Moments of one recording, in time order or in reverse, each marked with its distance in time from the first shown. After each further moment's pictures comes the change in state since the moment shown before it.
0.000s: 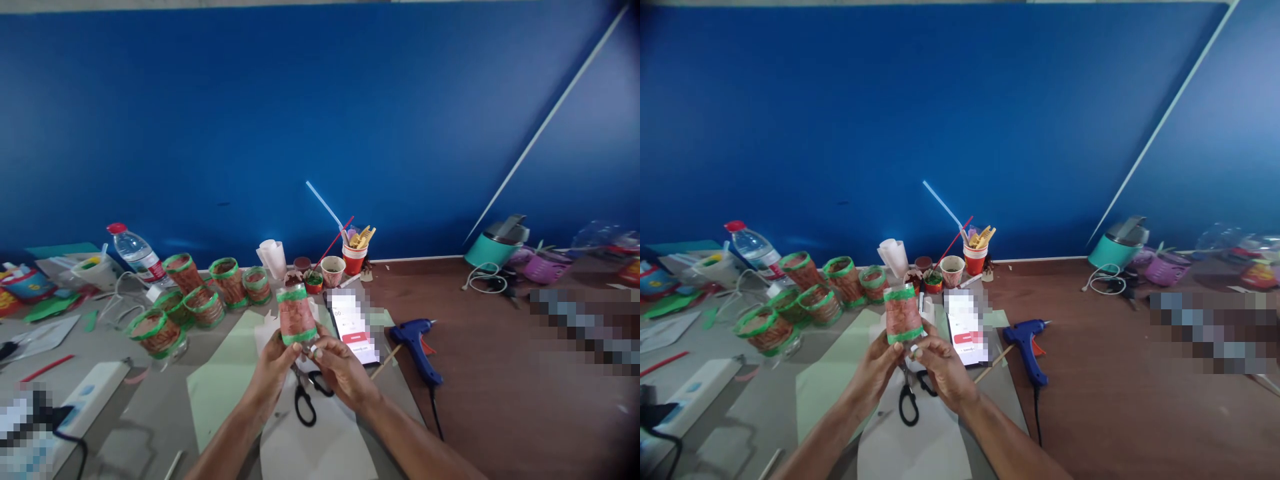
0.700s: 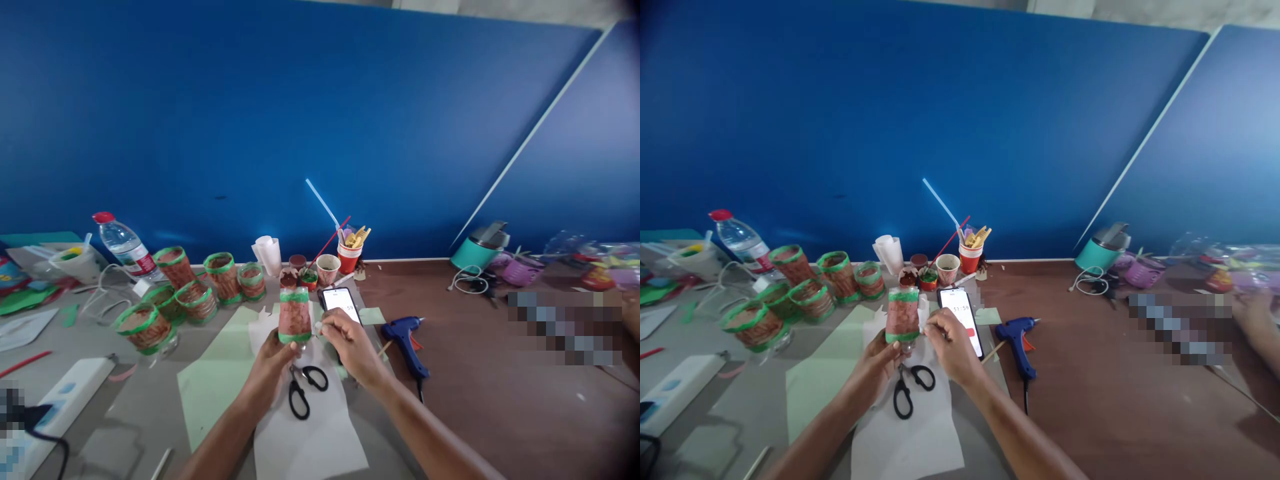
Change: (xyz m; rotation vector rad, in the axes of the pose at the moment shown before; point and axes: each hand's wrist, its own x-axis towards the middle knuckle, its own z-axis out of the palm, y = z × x) left_hand -0.001 -0.017 -0.009 -0.121 0.009 -0.080; right_hand 0.003 -0.050 -0.007 -0.856 0.090 -0.257
